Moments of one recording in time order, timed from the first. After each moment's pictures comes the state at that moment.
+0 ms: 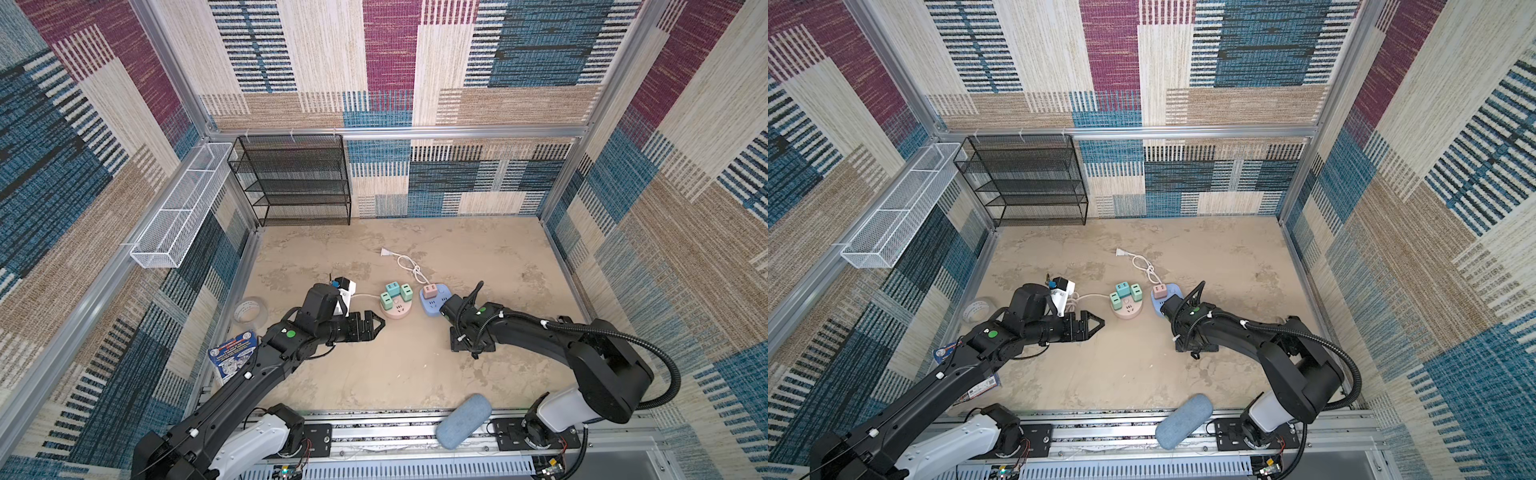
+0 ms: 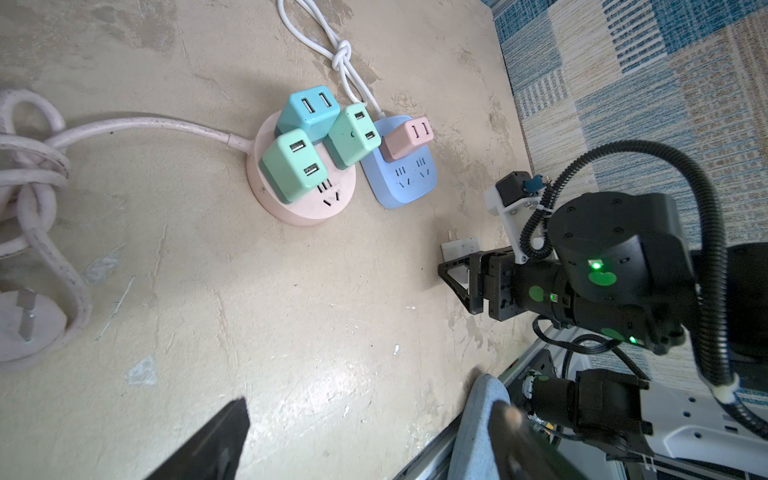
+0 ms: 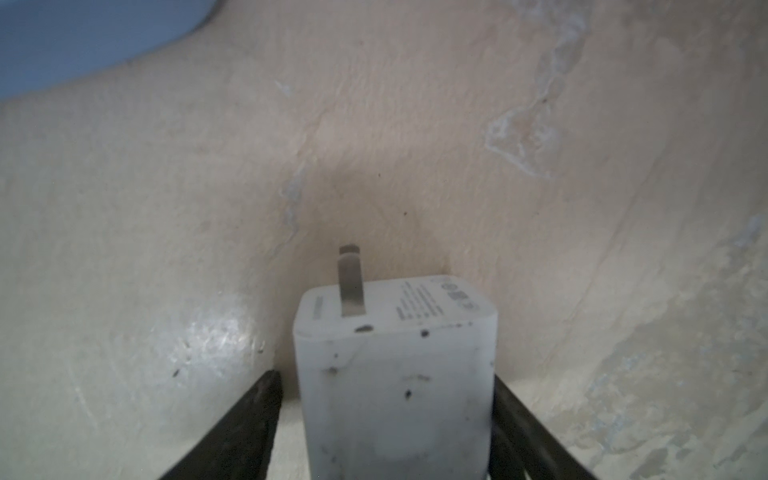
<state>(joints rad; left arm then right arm) -0.53 0.99 0.77 -0.54 0.35 -0.57 0.68 1.51 0.80 -0.73 0.29 0.71</state>
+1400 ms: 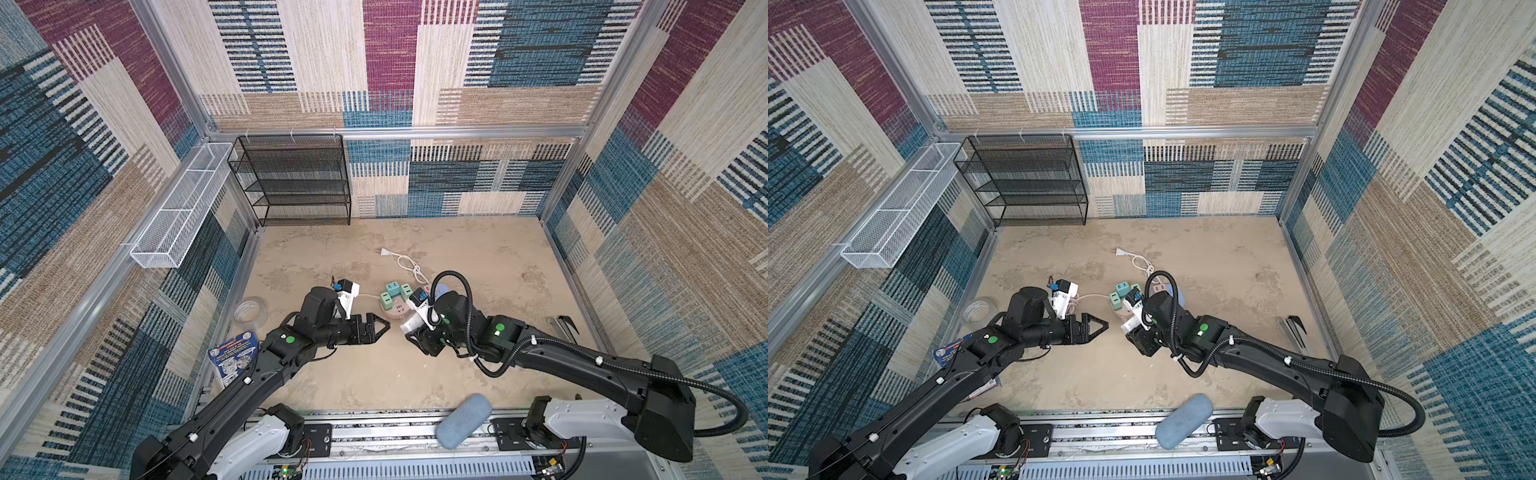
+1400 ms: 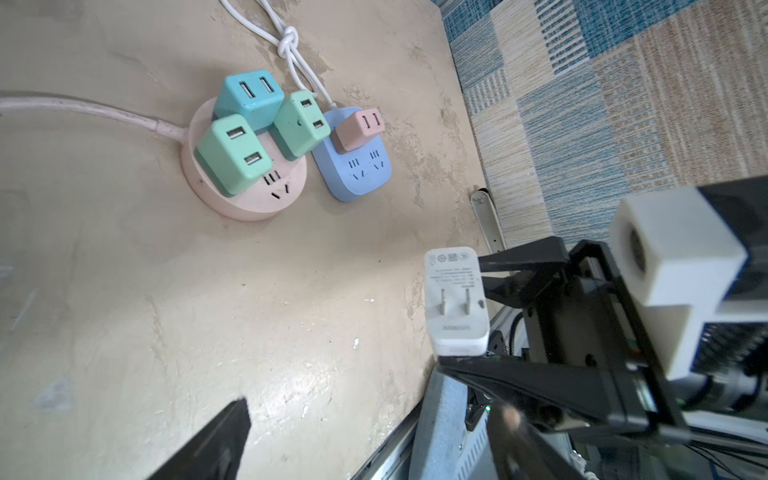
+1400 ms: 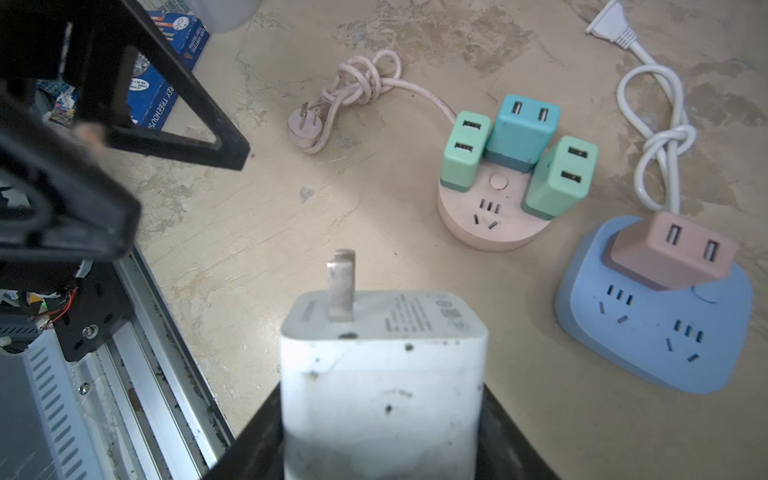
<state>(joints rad) -0.53 0.96 0.70 -0.41 0.49 -0.63 0.94 1.25 0.88 -0.39 -0.04 0.17</state>
